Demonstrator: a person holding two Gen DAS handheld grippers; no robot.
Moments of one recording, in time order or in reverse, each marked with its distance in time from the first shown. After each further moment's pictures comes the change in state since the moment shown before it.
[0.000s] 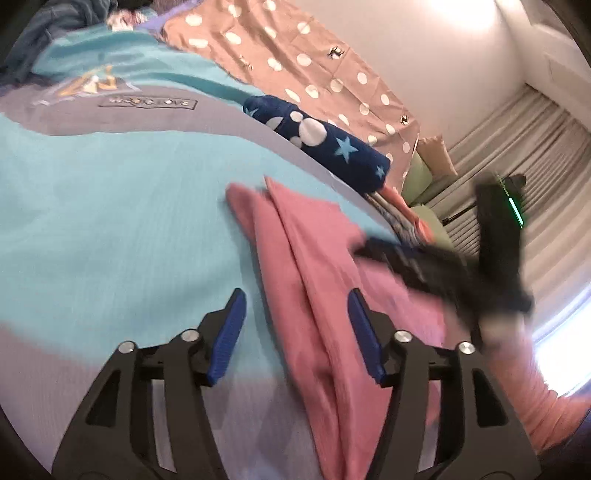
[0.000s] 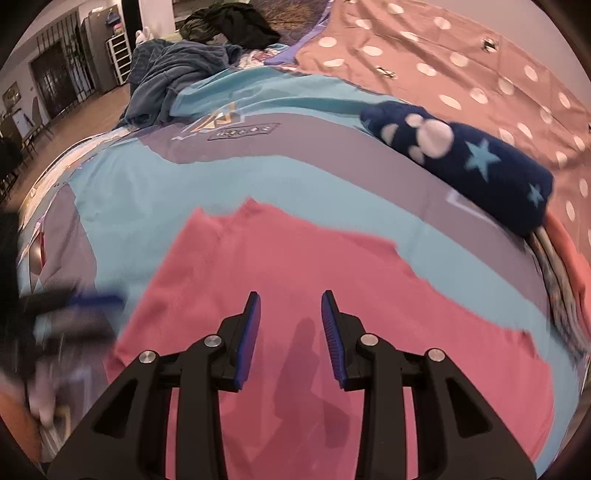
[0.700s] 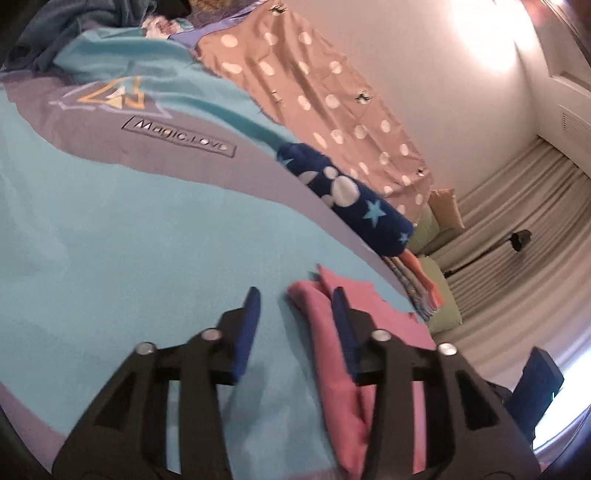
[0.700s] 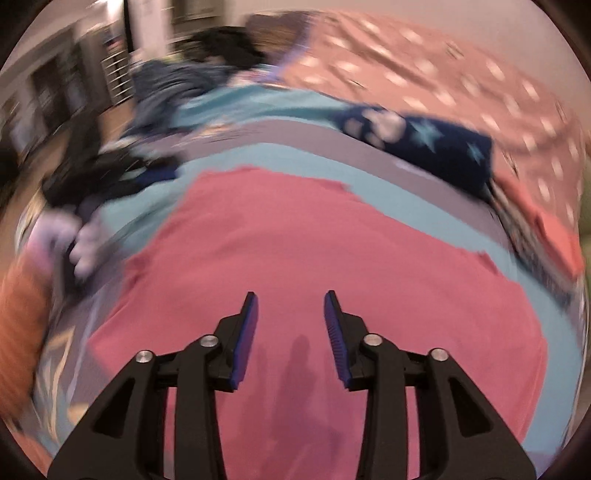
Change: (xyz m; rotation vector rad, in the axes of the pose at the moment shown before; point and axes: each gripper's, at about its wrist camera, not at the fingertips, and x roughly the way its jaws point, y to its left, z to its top) left arm -0.011 0.032 0.033 -0.082 -0.160 0.003; right arm -0.076 0.026 -0.090 -0.091 -0.114 0.006
